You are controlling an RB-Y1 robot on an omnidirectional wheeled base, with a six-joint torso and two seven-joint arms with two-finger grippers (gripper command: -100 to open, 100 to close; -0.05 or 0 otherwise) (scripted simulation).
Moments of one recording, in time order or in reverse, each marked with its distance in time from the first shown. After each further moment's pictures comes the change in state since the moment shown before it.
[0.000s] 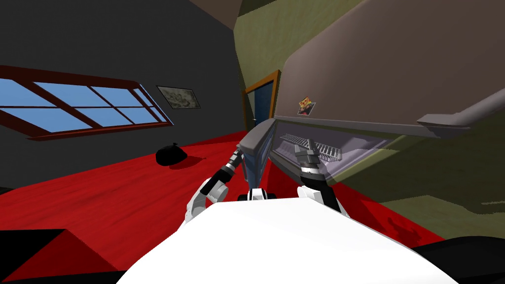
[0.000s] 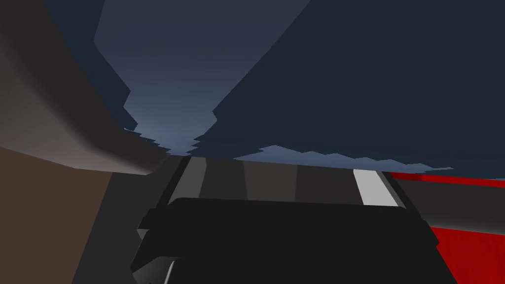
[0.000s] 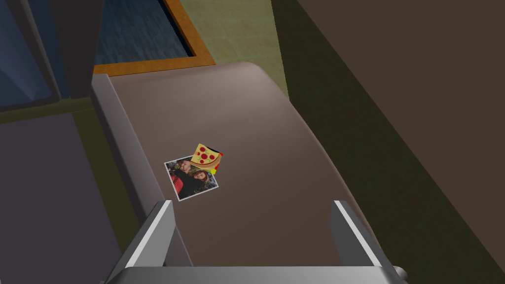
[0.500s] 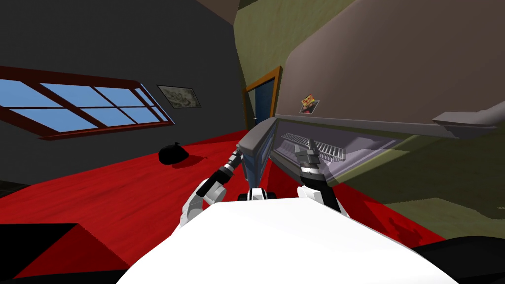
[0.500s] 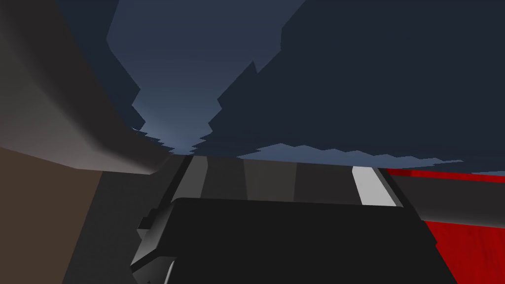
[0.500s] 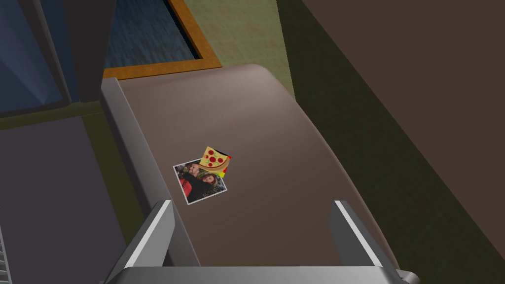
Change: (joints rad) left arm 0.020 0.028 0.012 -0.043 0.022 0.026 0.016; right arm 0.000 0.000 0.000 0.000 0.000 0.000 0.000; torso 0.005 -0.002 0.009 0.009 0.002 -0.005
